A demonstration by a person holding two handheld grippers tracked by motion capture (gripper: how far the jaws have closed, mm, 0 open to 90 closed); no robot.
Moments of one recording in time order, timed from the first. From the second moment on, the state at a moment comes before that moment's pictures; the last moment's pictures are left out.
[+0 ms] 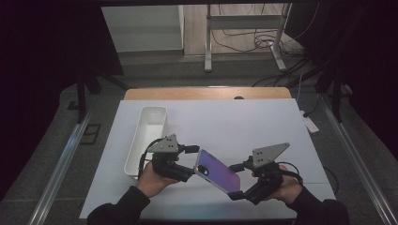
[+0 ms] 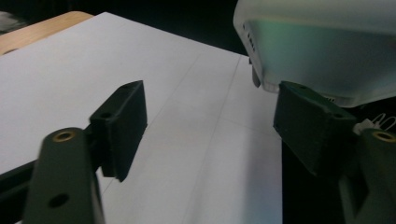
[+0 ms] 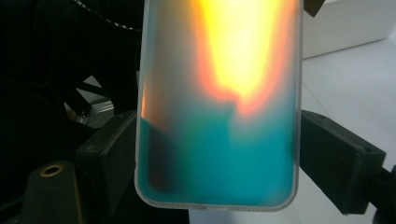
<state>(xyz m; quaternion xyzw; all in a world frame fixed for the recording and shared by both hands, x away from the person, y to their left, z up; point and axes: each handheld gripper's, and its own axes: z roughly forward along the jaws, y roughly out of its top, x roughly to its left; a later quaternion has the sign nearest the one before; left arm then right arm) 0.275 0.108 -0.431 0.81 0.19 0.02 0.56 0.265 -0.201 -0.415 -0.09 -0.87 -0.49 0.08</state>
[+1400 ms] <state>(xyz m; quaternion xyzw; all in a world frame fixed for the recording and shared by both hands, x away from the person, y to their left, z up) 0.277 0.108 -0.430 0.81 0.09 -0.04 0.58 0.263 -0.195 -0.420 -0.06 -0.87 -0.47 0.12</state>
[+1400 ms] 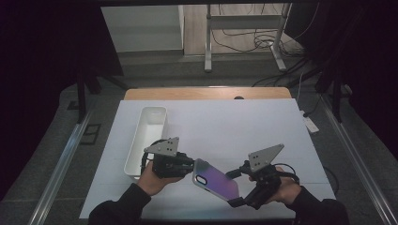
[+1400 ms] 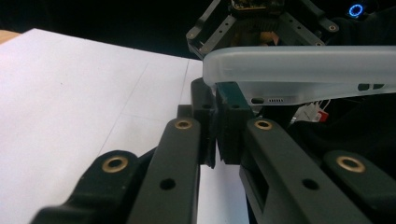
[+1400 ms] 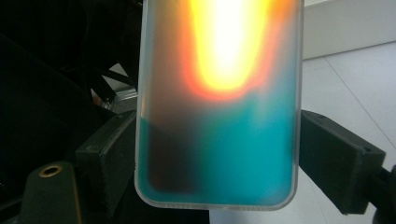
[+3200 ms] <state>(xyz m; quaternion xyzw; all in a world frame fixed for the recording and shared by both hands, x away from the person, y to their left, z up) 0.293 0.126 -0.425 0.83 0.28 0.01 0.49 0.274 -0.218 -0.430 -0.12 -0.89 -0.44 0.01</state>
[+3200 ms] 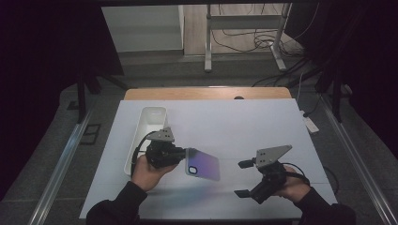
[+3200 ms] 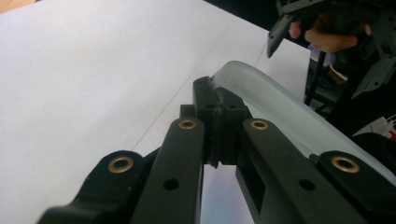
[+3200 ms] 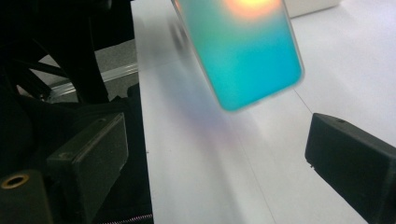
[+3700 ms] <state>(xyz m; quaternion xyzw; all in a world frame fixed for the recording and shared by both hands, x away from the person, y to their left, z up) 0.299 0.140 -0.417 0.82 0.34 0.05 0.46 0.268 -0.243 -0.433 -0.16 -0.89 -0.42 -0.03</state>
